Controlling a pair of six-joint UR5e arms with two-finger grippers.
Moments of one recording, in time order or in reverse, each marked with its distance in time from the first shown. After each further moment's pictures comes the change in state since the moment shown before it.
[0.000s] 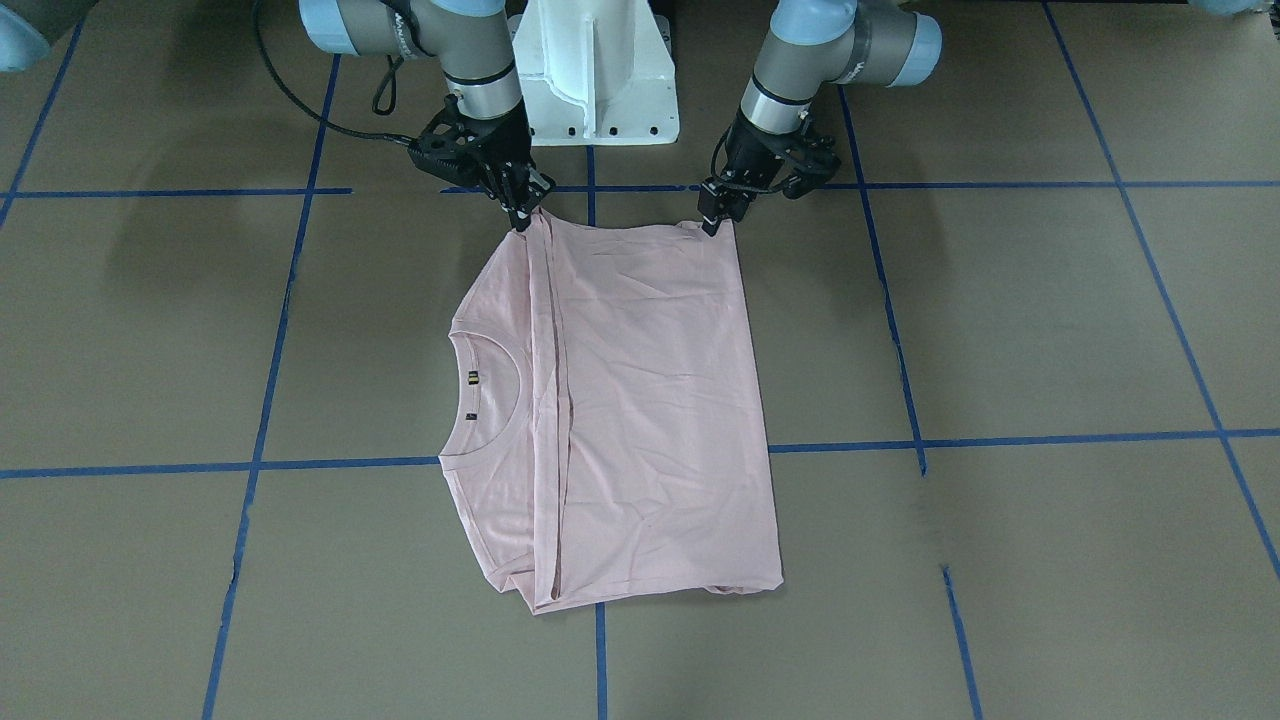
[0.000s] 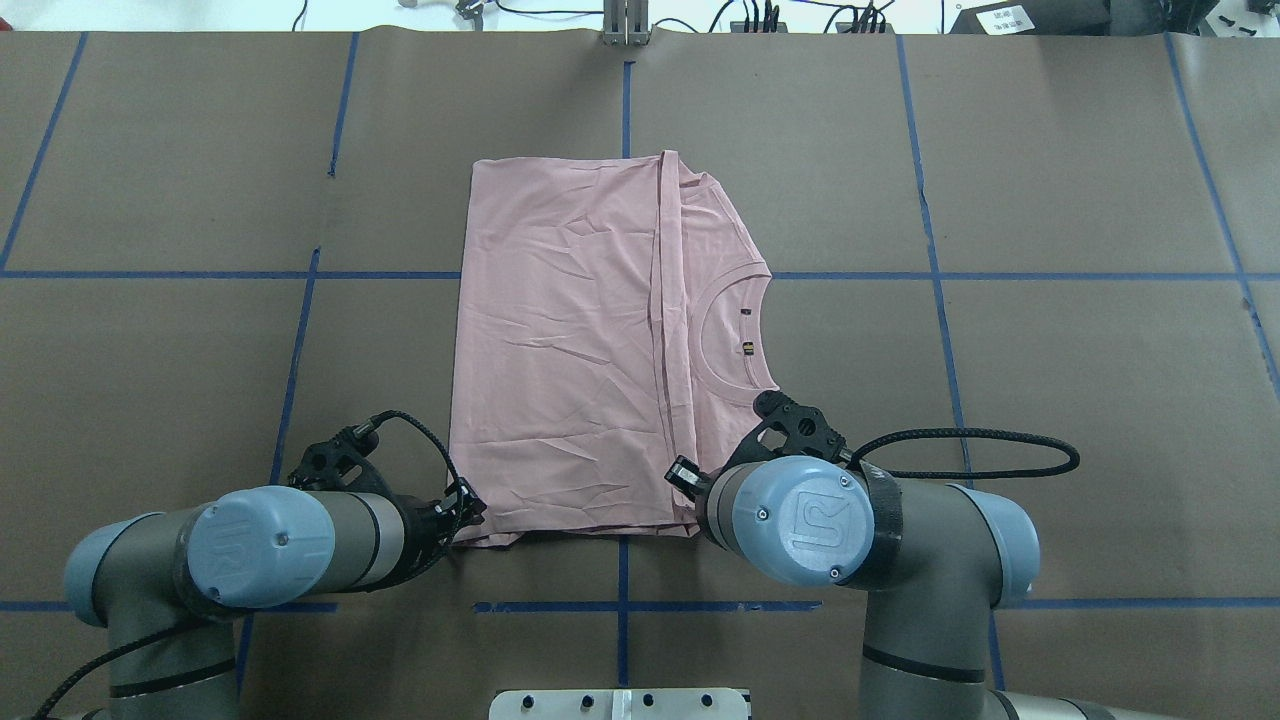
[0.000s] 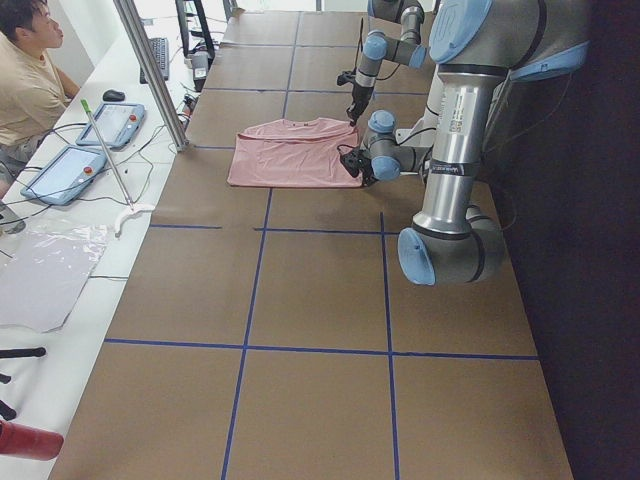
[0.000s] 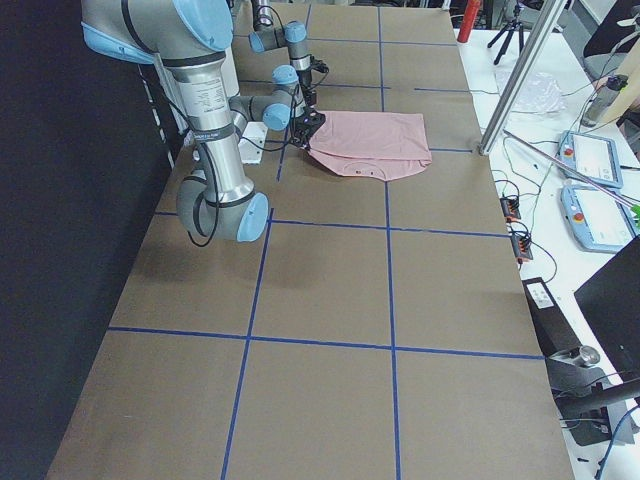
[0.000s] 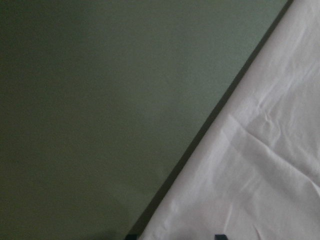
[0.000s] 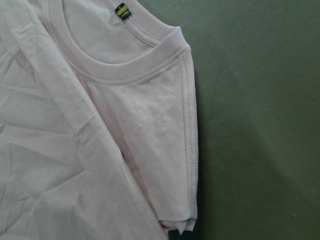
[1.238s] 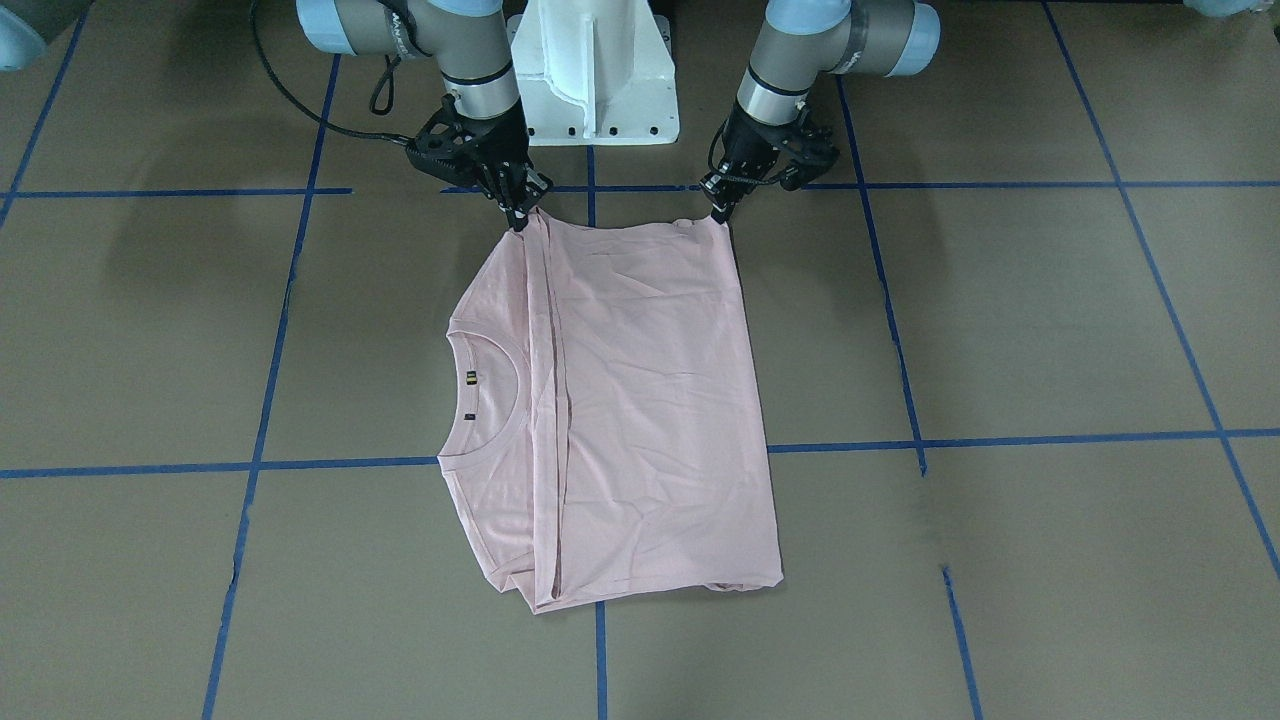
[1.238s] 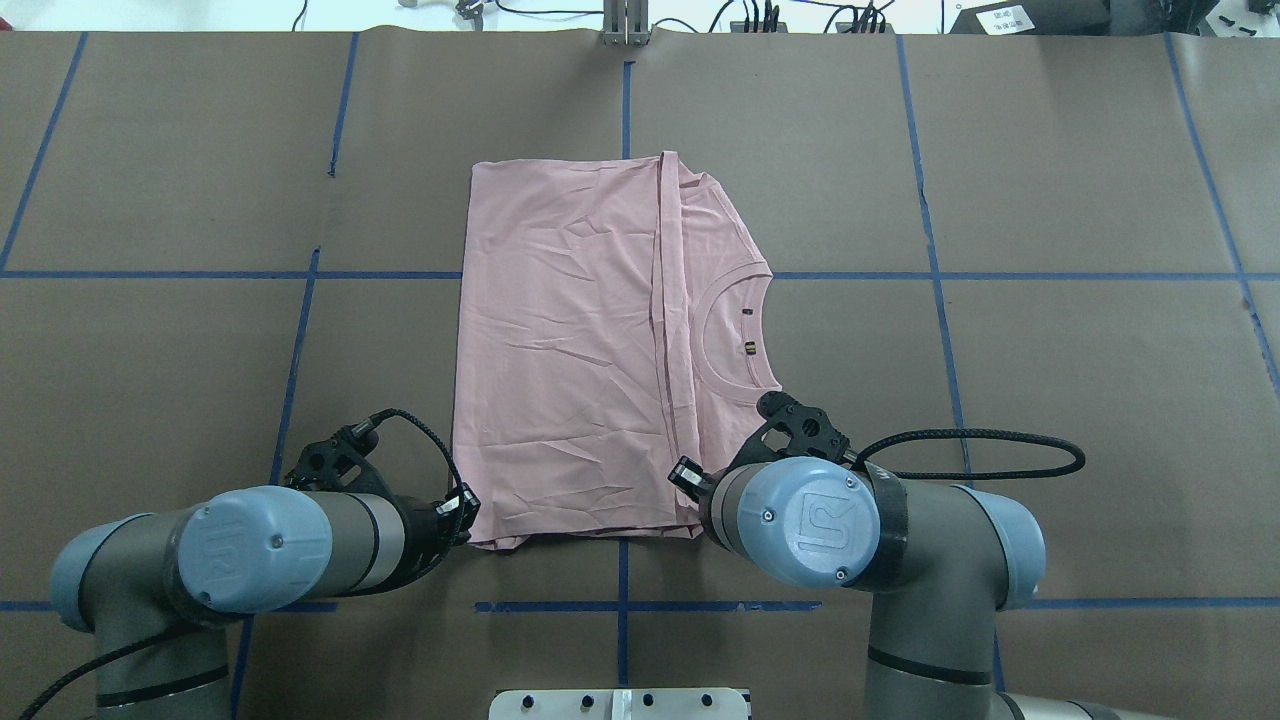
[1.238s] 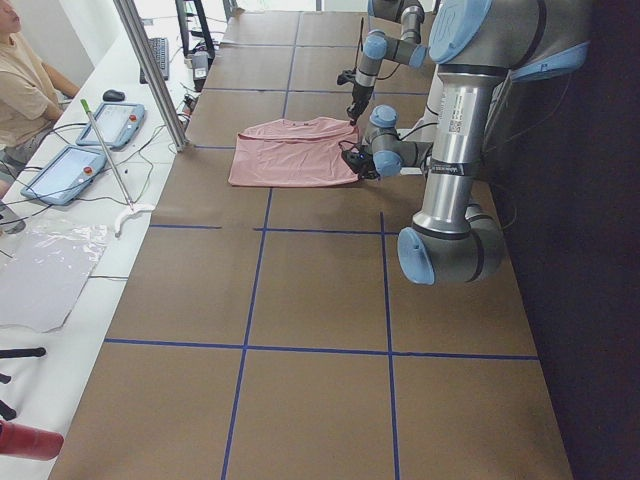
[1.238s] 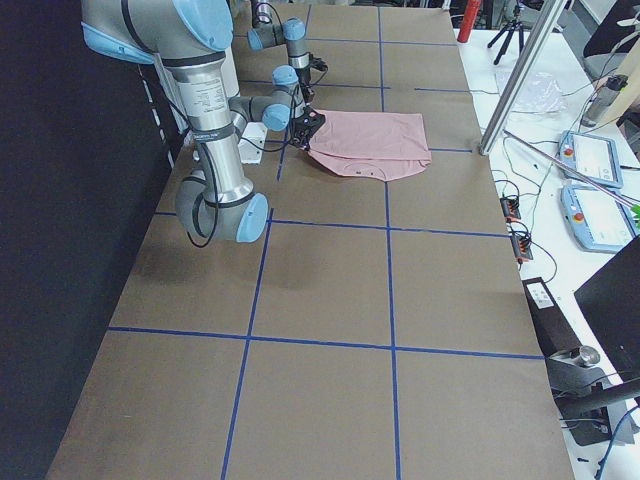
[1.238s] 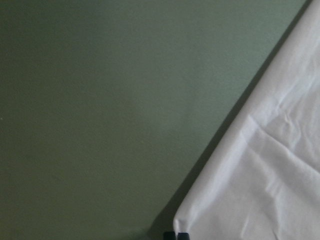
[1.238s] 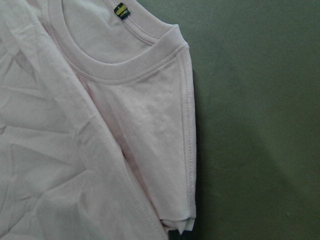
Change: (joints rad) left arm 0.002 -0.004 -0.077 0.070 -0.003 -0.005; right arm -0.006 -0.014 0.023 -0.006 -0.002 0.005
